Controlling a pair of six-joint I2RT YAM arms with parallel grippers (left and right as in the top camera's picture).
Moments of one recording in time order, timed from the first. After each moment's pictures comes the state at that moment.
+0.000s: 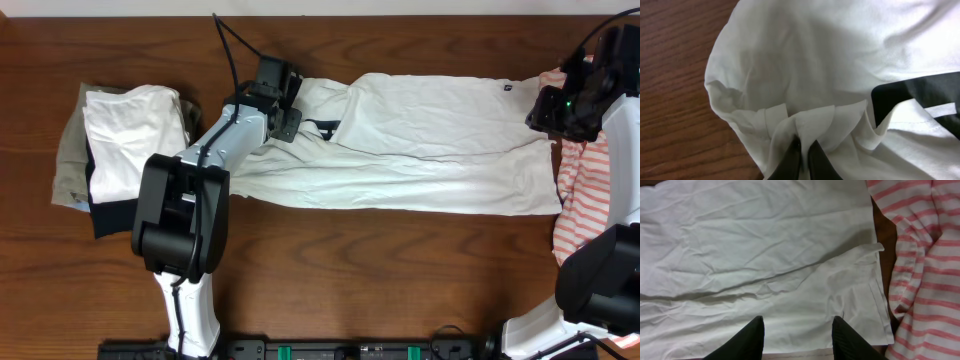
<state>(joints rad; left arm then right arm) -0.28 2.08 1.43 -0.47 -0.06 0.10 -0.27 1.79 1.64 -1.10 -0.14 0.06</state>
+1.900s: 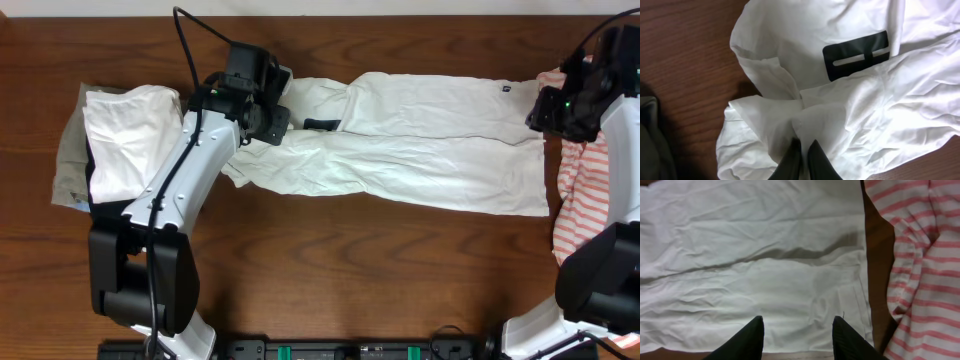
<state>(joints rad) -0.25 1.79 1.43 -0.76 0.07 0.11 -0.27 1.80 1.63 -1.08 -0.12 0.06</state>
